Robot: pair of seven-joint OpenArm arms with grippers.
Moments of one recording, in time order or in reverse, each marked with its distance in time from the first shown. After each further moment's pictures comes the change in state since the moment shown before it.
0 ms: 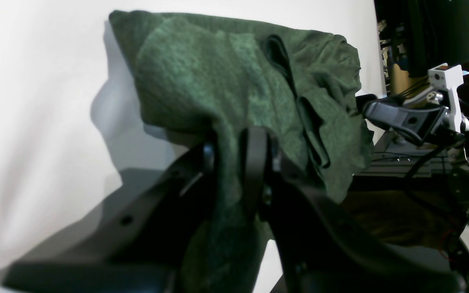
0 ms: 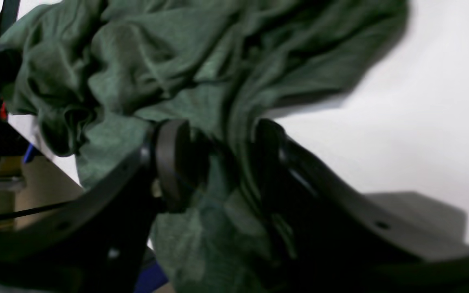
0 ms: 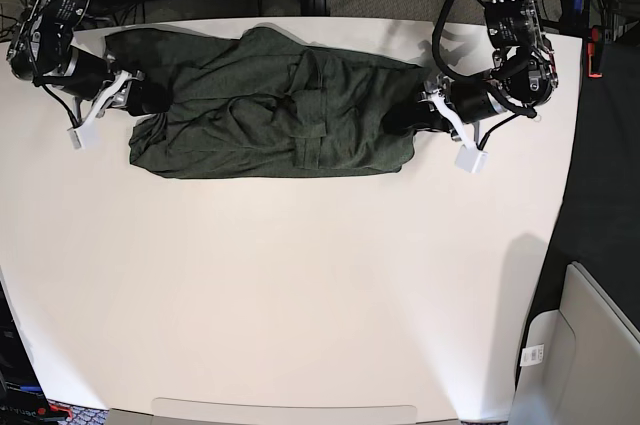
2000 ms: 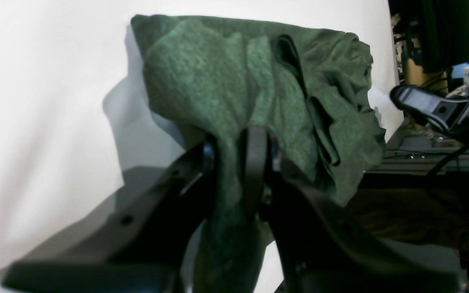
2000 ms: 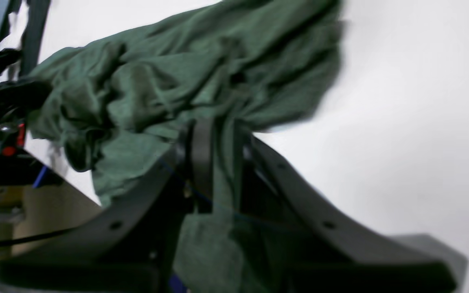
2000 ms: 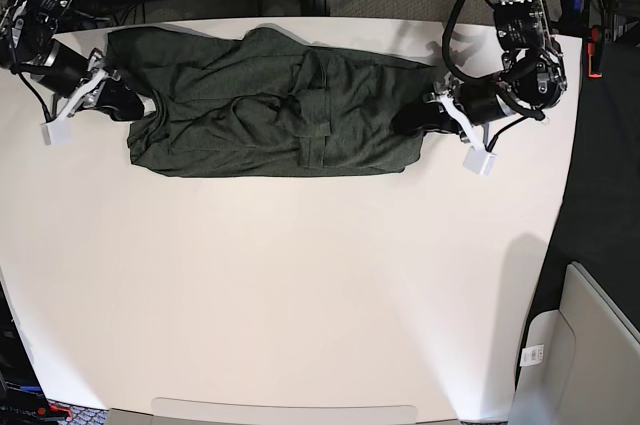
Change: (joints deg) left arm -0.1 -1.9 0.3 0.0 0.0 0.0 -0.1; right arm -1.7 1.4 7.1 2.6 6.8 0.4 0.0
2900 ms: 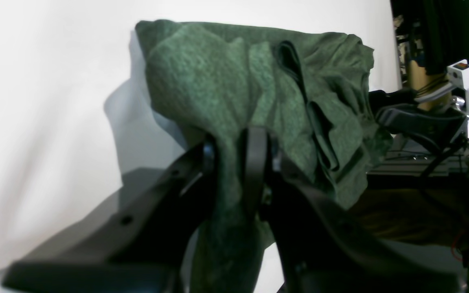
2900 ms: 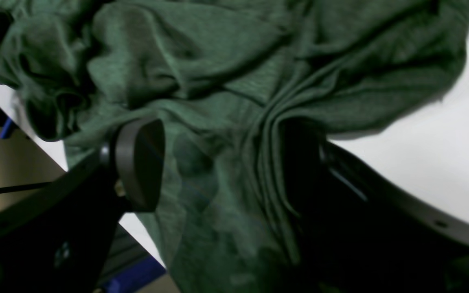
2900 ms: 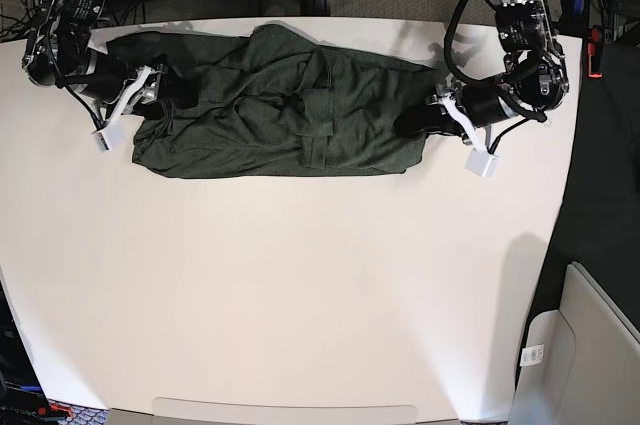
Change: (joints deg) left arm -0.4 -0.6 -0.3 0.0 0.2 0.0 0.0; right arm 0.7 -3.9 -13.2 0.4 -12.3 0.3 3.3
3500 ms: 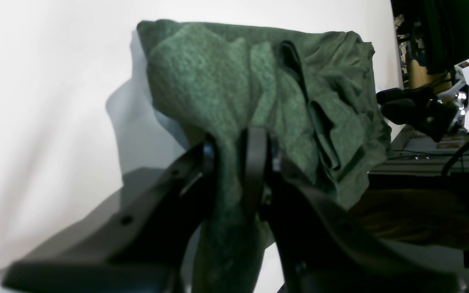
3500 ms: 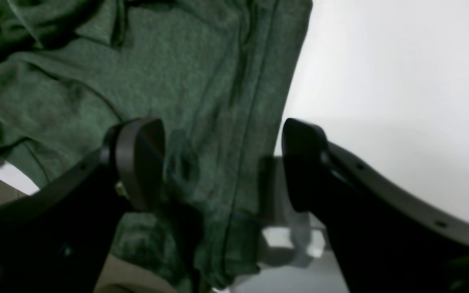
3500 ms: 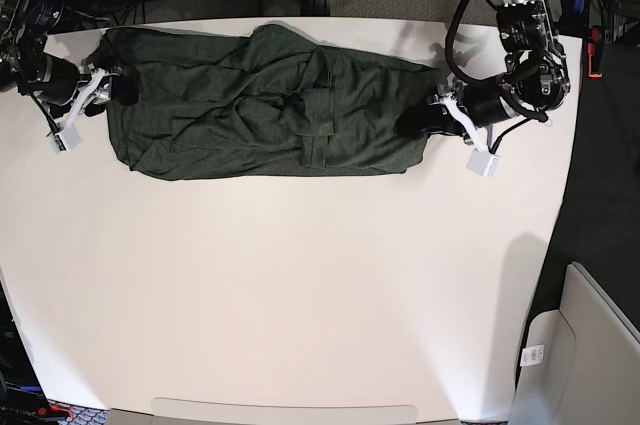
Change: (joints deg) left arm 0.0 -0.3 0.0 0.0 0.0 0.0 0.0; right arm -0.1 9.5 3.0 -0.3 -7.3 -0.4 0.2
